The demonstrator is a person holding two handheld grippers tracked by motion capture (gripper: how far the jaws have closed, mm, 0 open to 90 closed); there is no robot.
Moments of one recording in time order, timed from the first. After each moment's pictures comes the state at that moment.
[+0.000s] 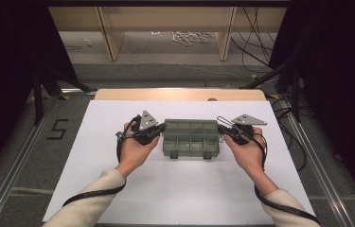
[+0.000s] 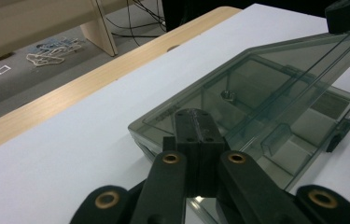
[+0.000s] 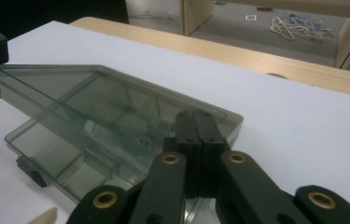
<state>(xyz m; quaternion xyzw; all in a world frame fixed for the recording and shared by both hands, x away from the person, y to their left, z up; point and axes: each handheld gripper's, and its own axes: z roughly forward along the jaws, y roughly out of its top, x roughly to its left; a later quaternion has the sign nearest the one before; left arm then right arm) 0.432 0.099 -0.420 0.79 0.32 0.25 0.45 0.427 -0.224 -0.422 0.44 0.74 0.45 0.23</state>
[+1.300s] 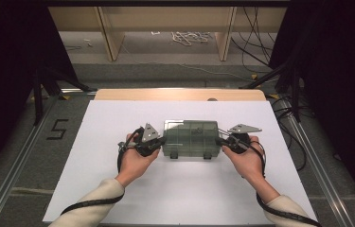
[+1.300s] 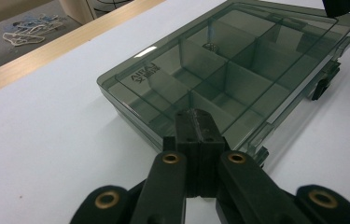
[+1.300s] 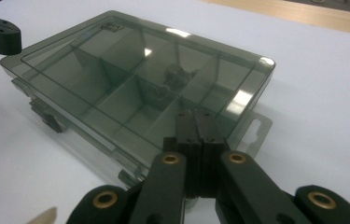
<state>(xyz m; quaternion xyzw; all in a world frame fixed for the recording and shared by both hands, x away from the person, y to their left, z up) 0.418 0.098 -0.450 0.82 0.31 0.22 0.42 0.415 -0.222 -0.446 0.44 0.78 0.42 0.17</state>
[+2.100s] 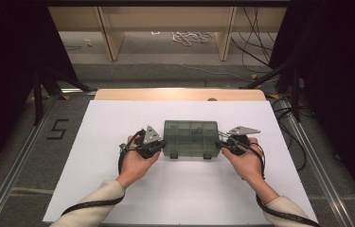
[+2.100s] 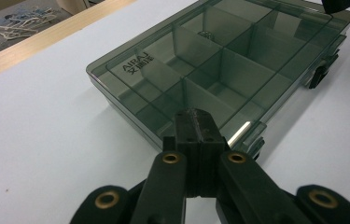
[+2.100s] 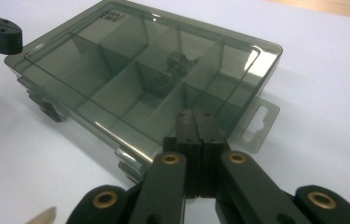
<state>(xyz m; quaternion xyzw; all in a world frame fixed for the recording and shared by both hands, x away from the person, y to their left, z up) 0.415 0.095 -0.458 0.83 0.31 0.21 0.42 0.413 -0.223 -0.450 0.44 0.79 0.40 0.16</state>
